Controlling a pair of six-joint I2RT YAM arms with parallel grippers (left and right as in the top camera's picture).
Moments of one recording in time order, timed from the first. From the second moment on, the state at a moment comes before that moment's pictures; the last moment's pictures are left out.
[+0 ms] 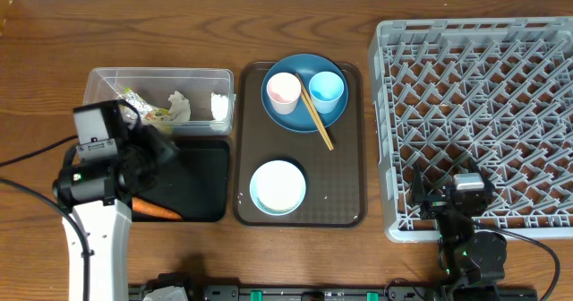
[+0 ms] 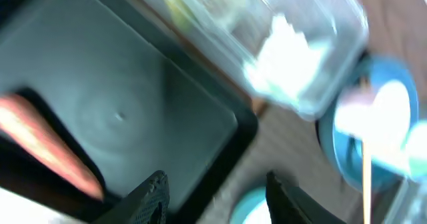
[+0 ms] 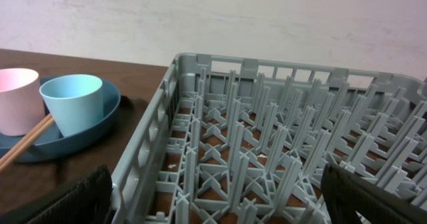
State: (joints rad) left arm 0.18 1.11 1.00 -0.97 0.21 -0.57; right arm 0.10 0.02 0.01 -0.07 0.04 -0.06
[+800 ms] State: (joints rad) left arm -0.48 1.31 0.98 -0.93 0.27 -0.54; right arm 0.10 0.02 0.01 -0.07 0.04 -0.06
